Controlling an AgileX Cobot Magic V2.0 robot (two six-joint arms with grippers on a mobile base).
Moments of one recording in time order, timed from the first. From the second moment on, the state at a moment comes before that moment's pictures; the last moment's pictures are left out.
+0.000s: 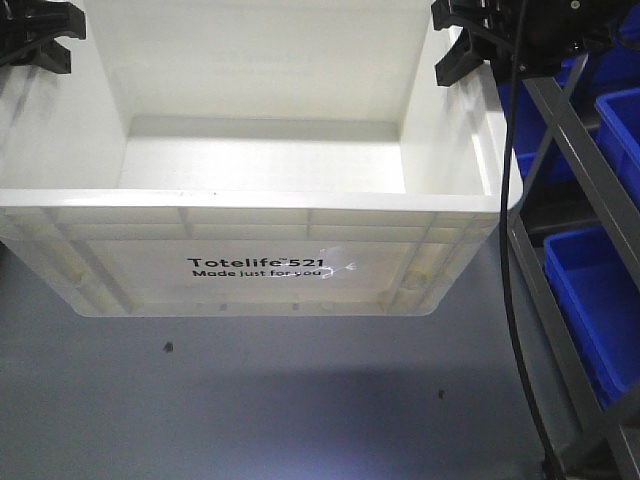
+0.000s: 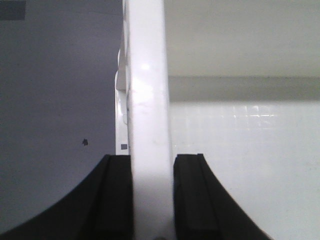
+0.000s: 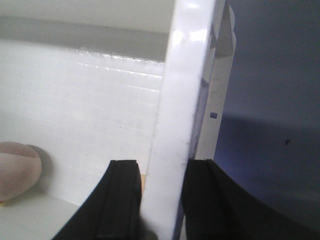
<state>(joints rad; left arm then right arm) -0.14 1.43 -1.50 -0.05 0.97 -0.12 0.22 1.66 -1.76 0.28 1.22 -0.05</state>
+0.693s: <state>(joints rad) -0.14 1.43 -1.50 -0.05 0.97 -0.12 0.22 1.66 -1.76 0.28 1.22 -0.05</state>
